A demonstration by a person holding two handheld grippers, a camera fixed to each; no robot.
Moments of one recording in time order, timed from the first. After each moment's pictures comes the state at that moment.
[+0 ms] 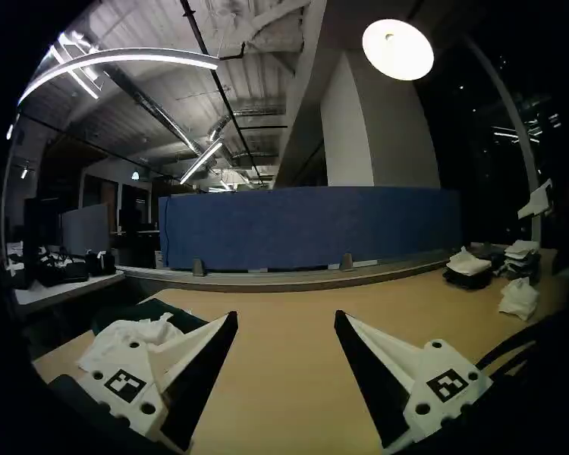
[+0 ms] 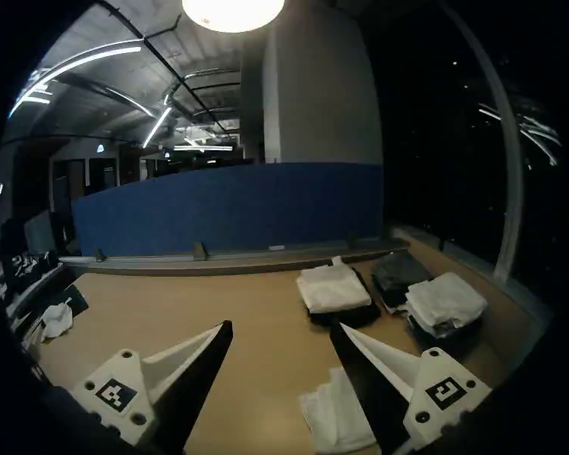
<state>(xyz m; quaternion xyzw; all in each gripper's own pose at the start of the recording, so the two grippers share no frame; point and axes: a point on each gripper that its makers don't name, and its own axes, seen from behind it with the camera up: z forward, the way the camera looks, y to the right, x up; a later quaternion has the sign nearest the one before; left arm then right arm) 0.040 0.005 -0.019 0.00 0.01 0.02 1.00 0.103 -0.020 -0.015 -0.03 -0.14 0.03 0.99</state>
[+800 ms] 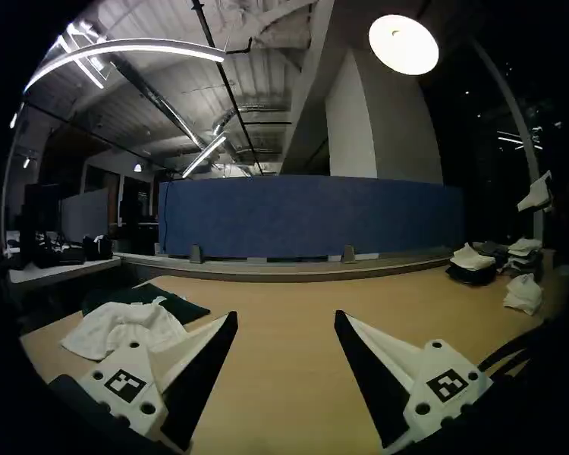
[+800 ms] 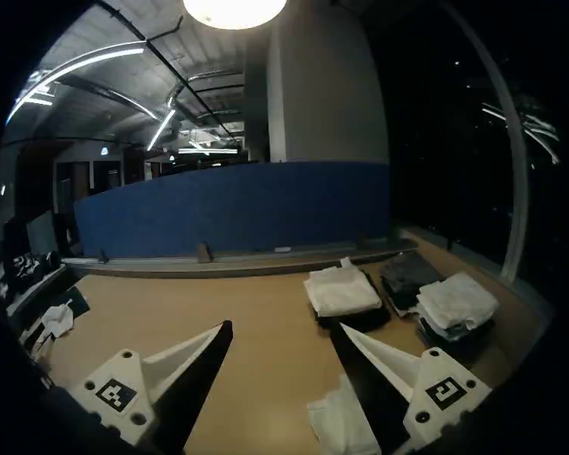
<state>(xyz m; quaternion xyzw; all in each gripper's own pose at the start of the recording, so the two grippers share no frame) 0.002 0.003 -0.003 0.00 0.00 0.00 1.00 0.096 -0.026 0.005 -0.02 -0.13 0.03 0.99</state>
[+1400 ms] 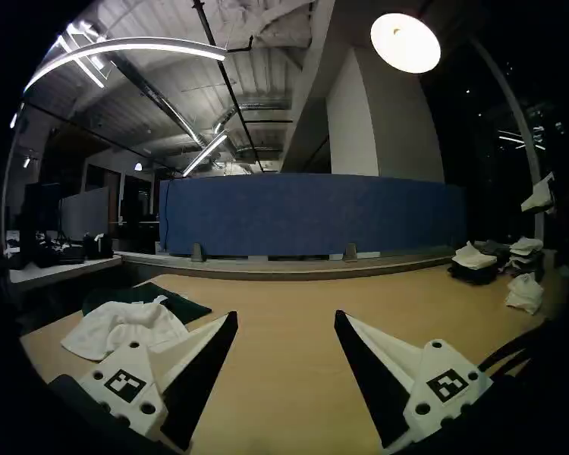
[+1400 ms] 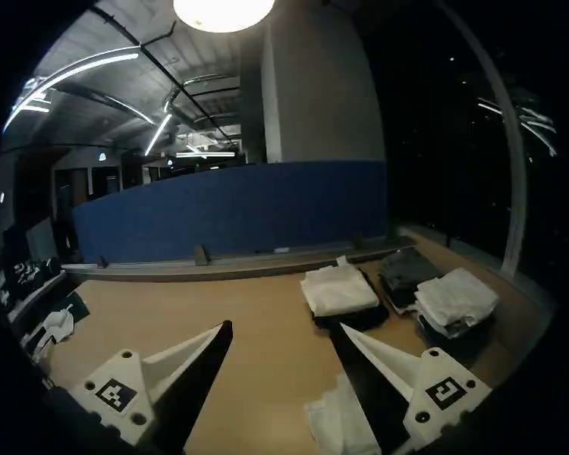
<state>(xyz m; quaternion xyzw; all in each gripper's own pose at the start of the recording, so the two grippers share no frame) 0.000 -0.001 -0.002 0.01 0.00 0.00 1.00 0.093 -0.016 0.007 -0.02 -0.12 0.05 0.99</state>
